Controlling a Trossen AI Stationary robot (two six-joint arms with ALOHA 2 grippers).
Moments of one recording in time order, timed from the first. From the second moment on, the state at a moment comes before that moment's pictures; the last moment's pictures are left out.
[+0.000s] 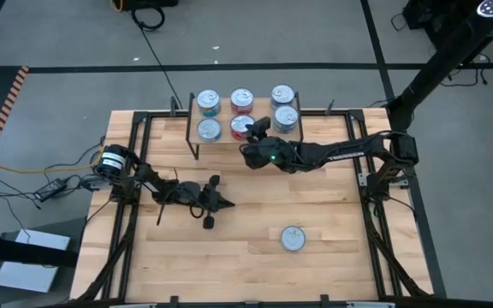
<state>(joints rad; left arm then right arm) -0.13 1.83 0.35 1.17 -0.05 0.03 -0.10 1.71 1.17 0.11 0.73 -0.99</state>
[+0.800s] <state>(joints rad) -0.13 1.83 0.35 1.18 -0.03 0.03 -0.17 1.71 1.28 -0.11 0.50 -0.66</state>
